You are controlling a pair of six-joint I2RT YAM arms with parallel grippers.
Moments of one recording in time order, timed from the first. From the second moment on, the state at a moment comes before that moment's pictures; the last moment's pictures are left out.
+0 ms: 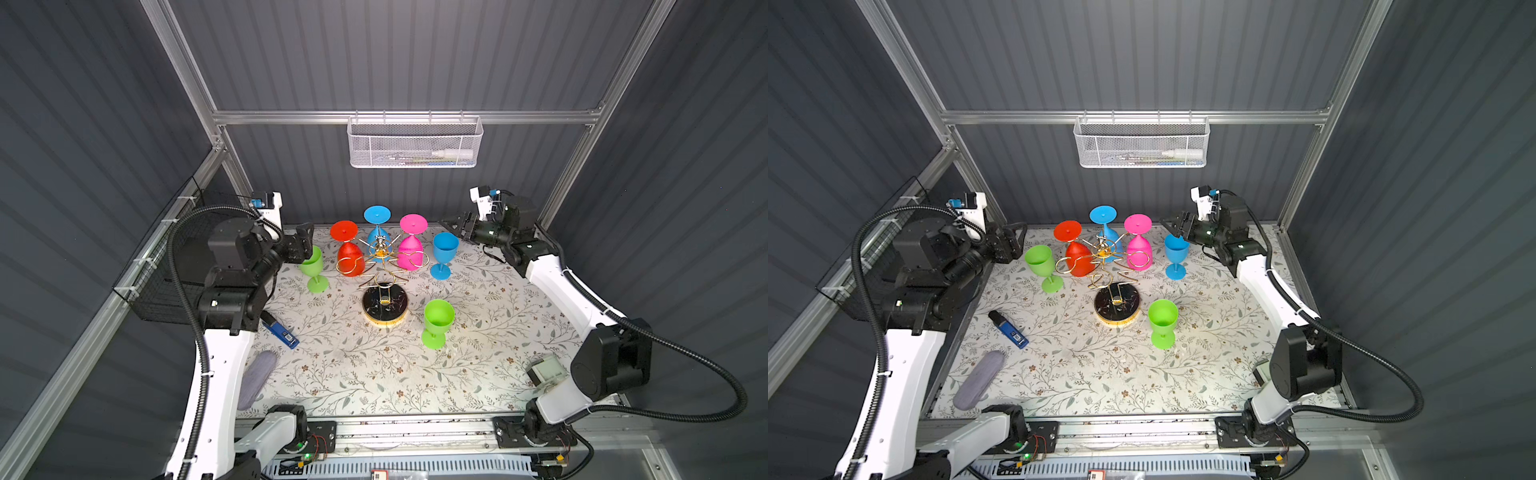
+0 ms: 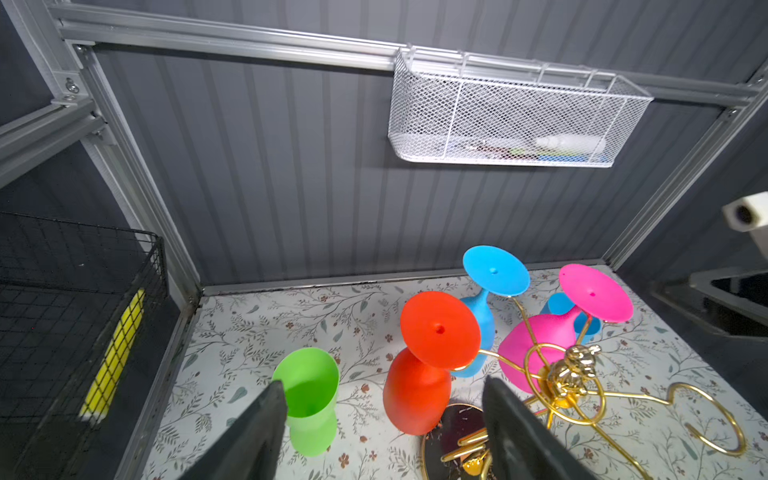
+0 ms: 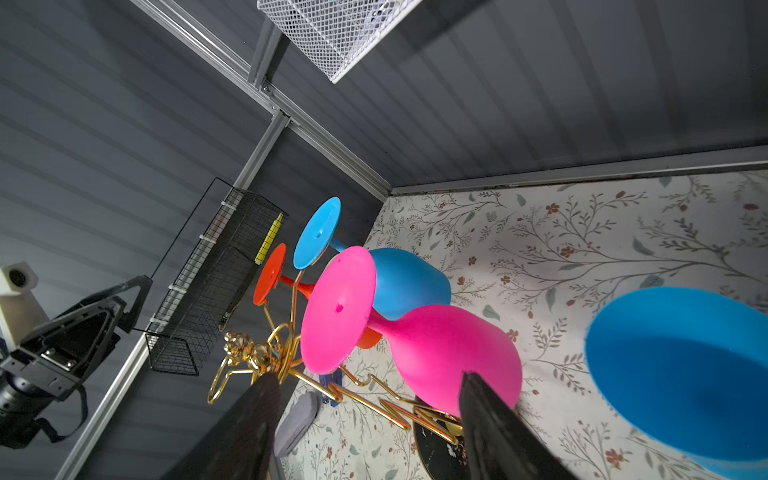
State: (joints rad) left arm -0.08 1.04 1.39 -0.55 0.18 -0.06; right arm 0.23 1.61 1.41 -0.05 -0.75 0.66
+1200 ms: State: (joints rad) left arm -0.08 0.93 1.25 -0.37 0.23 -0.15; right arm 0.32 1.80 1.55 0.02 -0.82 0.81
